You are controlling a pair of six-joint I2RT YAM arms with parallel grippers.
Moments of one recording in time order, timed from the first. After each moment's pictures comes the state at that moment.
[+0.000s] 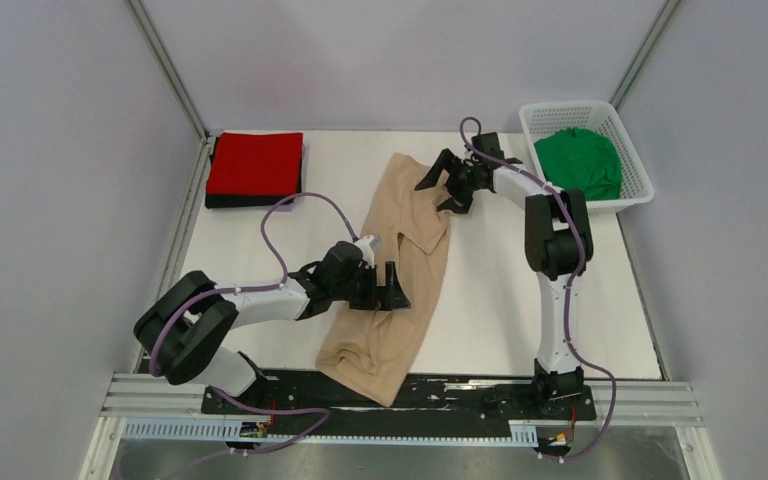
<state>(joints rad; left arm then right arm) -0.76 1.45 0.56 0.17 0.29 -0.73 0.19 2.22 1.63 -0.37 -0.54 0.76</state>
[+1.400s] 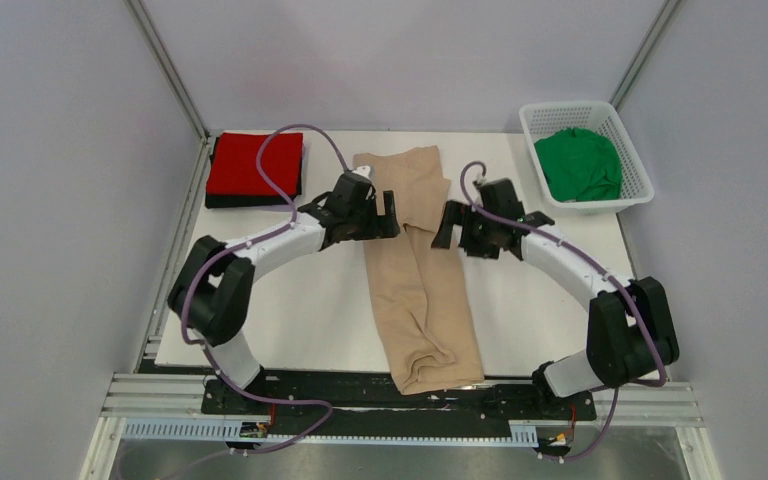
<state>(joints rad) -0.61 1.81 1.25 -0.22 0.00 -0.56 0.43 1.43 0.90 -0.42 -0.22 0.54</state>
